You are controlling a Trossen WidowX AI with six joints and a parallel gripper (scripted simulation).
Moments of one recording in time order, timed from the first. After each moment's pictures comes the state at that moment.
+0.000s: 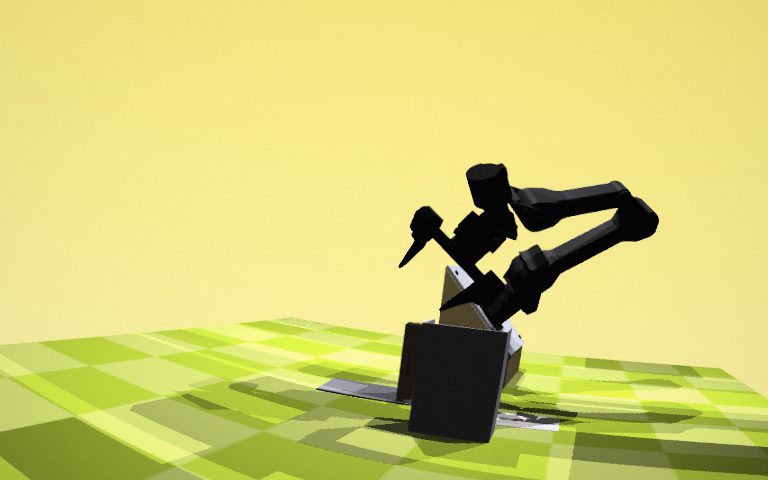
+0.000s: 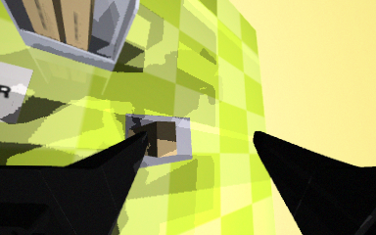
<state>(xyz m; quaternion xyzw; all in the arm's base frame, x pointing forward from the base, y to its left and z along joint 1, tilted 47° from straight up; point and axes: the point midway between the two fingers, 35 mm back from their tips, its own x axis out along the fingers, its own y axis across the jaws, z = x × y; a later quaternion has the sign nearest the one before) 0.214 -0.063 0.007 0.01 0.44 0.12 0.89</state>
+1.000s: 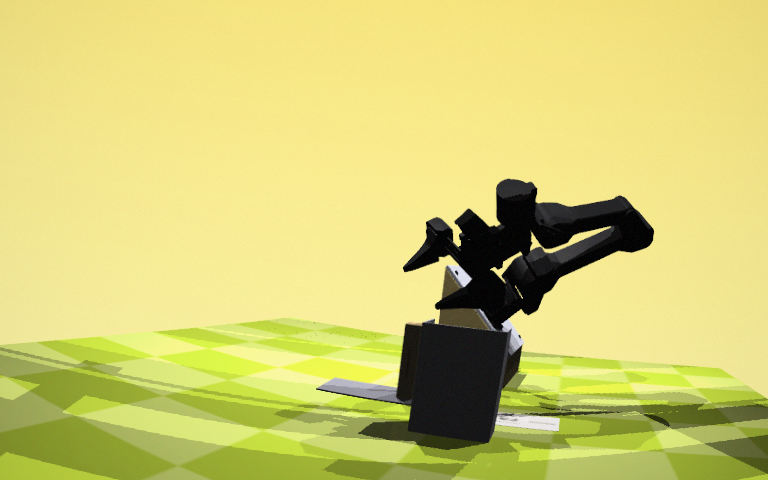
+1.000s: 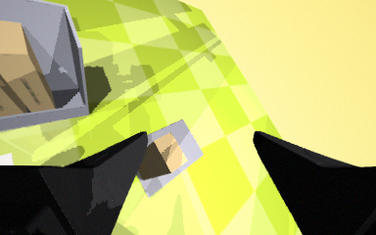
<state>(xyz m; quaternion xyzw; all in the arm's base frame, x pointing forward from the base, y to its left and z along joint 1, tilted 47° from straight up) 0.215 -0.055 0.008 0.15 0.47 -0.07 0.87</state>
